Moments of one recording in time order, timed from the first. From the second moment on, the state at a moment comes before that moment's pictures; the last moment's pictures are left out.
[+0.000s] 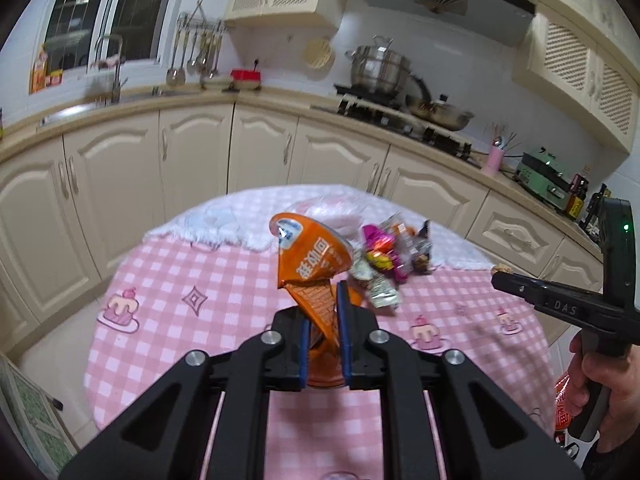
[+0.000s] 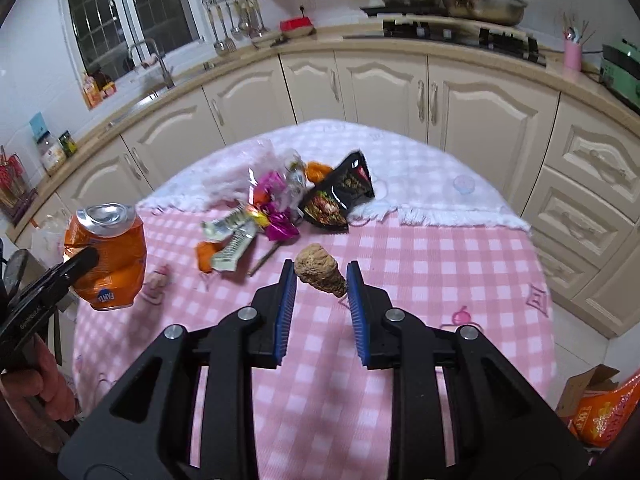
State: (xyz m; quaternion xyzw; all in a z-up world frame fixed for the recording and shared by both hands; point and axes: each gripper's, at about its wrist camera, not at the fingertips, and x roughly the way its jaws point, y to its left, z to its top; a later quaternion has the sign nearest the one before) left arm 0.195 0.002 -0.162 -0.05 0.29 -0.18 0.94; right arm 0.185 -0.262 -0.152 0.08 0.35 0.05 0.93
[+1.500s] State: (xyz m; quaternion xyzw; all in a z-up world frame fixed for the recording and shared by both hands) left arm 0.049 -0.406 -0.214 0.10 0.34 -0.52 0.78; right arm -0.063 -0.595 -0.239 0.29 0.34 -0.21 0.87
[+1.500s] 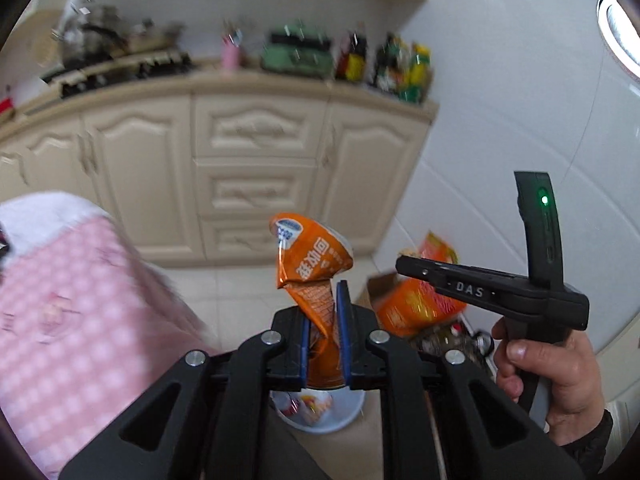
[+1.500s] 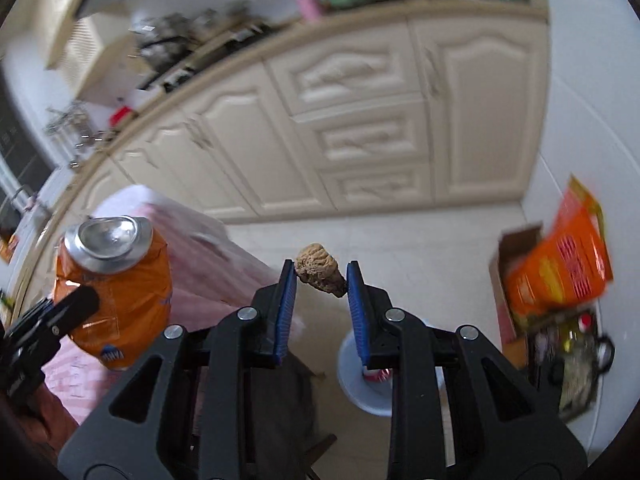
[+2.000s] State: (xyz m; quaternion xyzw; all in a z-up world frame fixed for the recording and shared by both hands) left arm 0.063 -0.509 -0.358 0.17 0.48 -0.50 0.70; right arm -0.055 -0.644 -0.373 0.39 0.43 -0.21 0.79
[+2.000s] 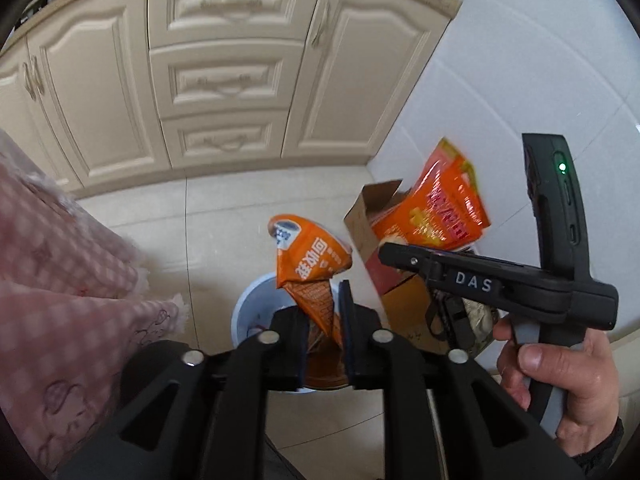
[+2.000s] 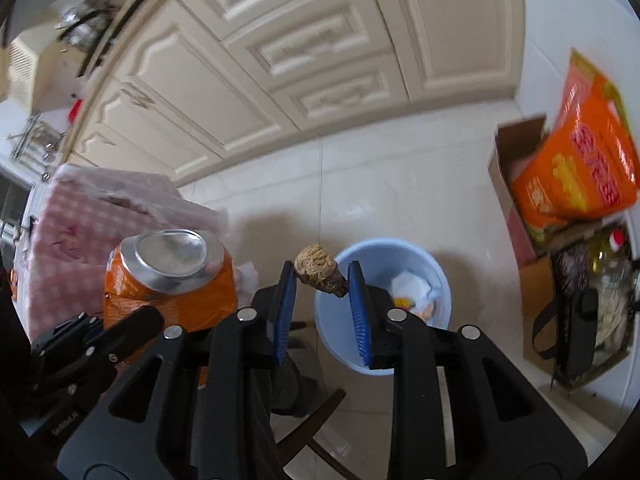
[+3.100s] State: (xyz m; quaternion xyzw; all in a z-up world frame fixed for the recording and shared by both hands) left arm 0.053 -0.453 -0.243 0.15 0.36 -0.48 0.79; right arm -0.064 -0.629 -0.288 0.36 0.36 -0.24 0.82
